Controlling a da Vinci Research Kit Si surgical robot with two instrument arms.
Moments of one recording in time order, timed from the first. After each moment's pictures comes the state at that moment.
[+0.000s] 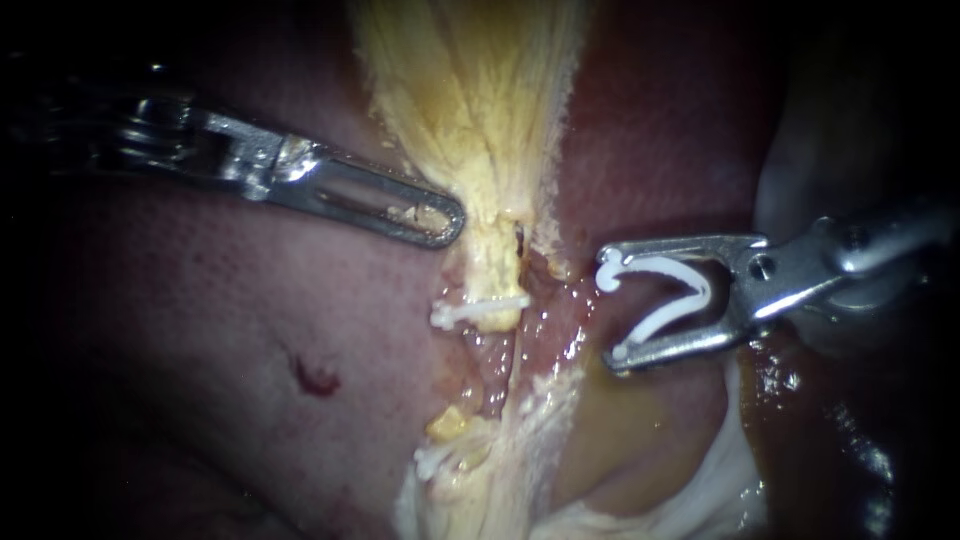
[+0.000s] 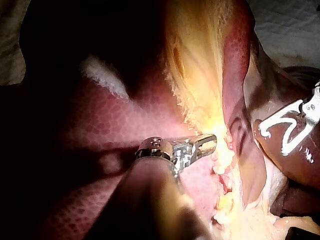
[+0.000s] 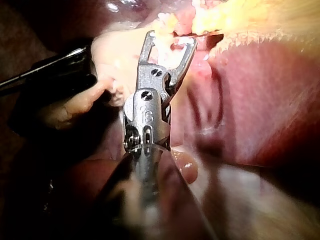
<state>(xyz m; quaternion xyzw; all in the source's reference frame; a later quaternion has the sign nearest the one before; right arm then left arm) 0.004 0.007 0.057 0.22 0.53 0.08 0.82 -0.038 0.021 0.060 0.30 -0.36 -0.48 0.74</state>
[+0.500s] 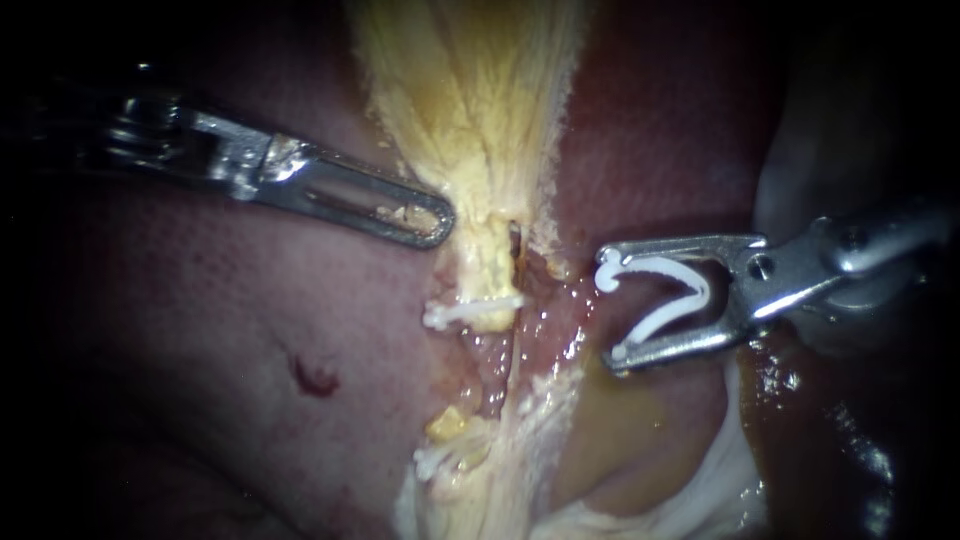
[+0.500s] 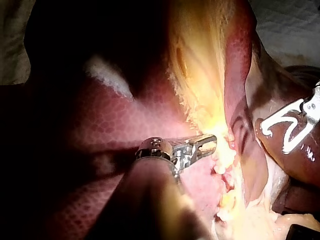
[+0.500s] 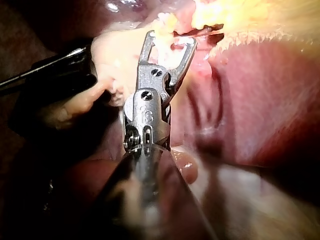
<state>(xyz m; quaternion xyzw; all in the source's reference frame) 0.004 0.007 0.057 0.22 0.53 0.08 0.82 -0.036 0.022 0.058 0.31 -0.36 -0.48 0.74</state>
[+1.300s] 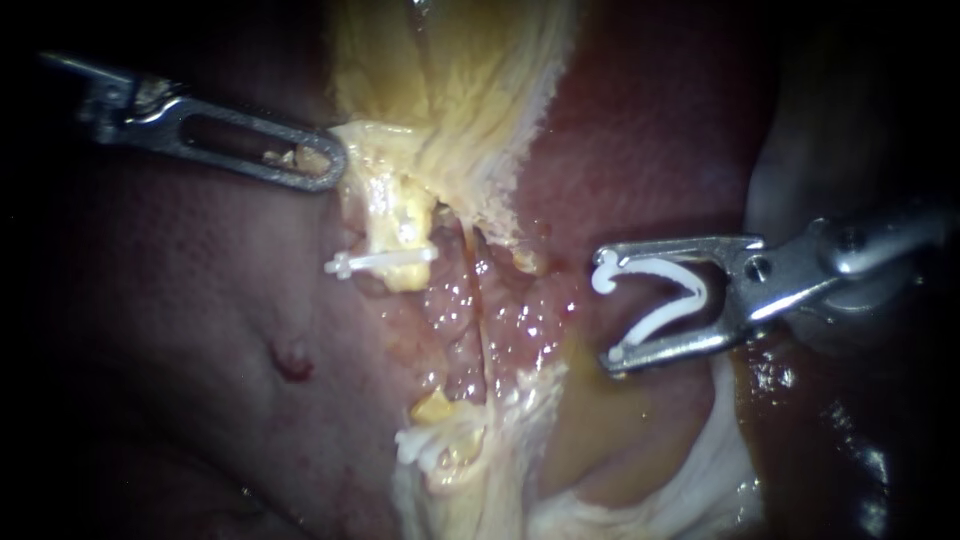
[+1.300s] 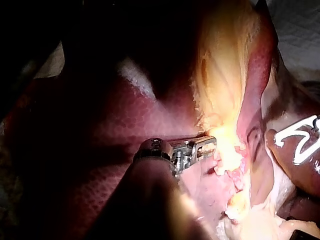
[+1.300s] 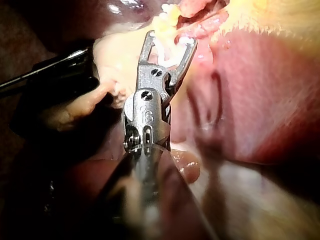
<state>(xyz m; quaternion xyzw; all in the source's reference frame) 0.005 0.006 0.057 0.22 0.53 0.08 0.82 -0.030 0.025 0.054 0.28 -0.37 -0.51 0.72</state>
